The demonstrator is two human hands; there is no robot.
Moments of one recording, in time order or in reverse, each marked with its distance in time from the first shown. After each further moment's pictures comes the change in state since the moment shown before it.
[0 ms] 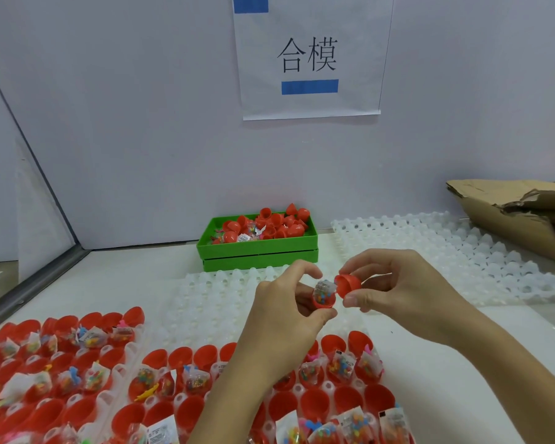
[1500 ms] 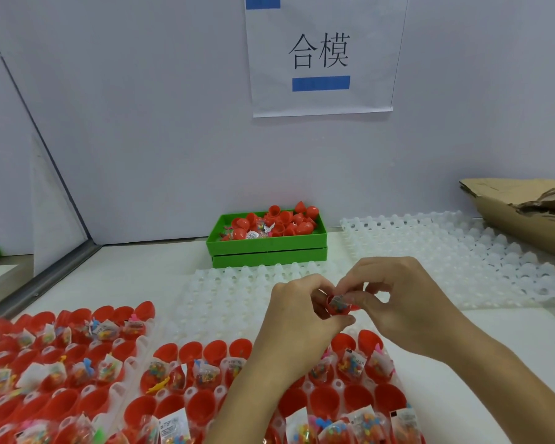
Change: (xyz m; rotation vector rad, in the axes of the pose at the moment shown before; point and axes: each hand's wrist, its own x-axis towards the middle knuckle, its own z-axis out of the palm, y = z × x) left_hand 0.000 -0.005 0.007 0.013 -0.030 -0.058; right_hand 0.000 -0.001 0.021 -0.365 0.066 -0.282
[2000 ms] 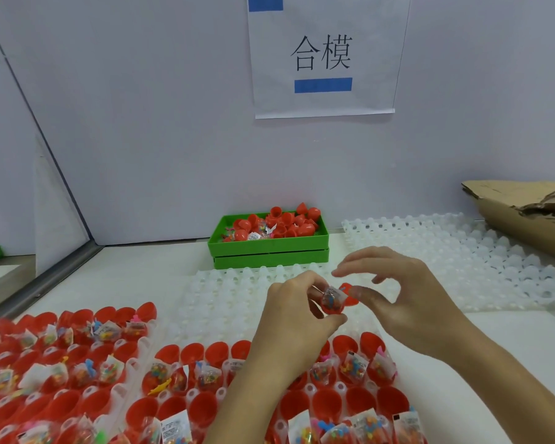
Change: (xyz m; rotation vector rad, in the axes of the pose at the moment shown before) left_hand 0.001 0.001 -0.003 0.108 0.034 -0.061; right_hand -0.001 0.007 0.002 0.057 0.084 0.012
